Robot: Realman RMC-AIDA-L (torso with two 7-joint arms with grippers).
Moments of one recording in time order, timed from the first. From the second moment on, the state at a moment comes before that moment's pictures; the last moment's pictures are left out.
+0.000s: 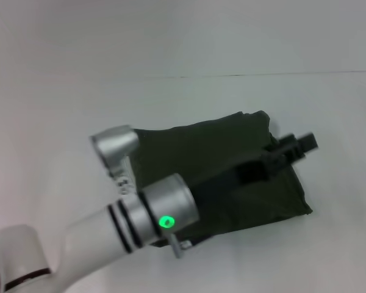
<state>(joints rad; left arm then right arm) -0.84 -2.17 0.21 -0.28 1.91 1.32 -1.19 0.40 1.92 -0.33 -0.69 -1.80 -1.45 1.68</state>
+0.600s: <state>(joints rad) -0.63 -2.16 0.15 0.25 1.90 1.51 -1.50 0.54 1.91 -0.41 -0.69 -2.00 -1.42 2.01</state>
